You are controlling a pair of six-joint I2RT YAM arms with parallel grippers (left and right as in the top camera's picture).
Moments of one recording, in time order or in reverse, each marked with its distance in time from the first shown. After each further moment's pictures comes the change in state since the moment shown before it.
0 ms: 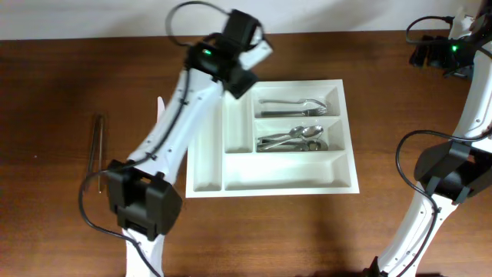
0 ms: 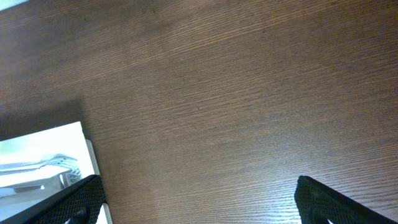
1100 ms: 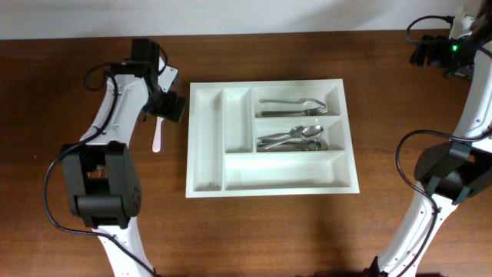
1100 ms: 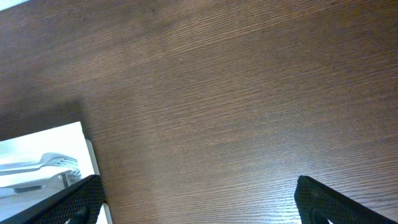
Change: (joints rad) left arm 0.399 0.004 -0.401 0.114 0.172 -0.150; right arm 0.000 0.000 0.000 0.000 0.000 0.000
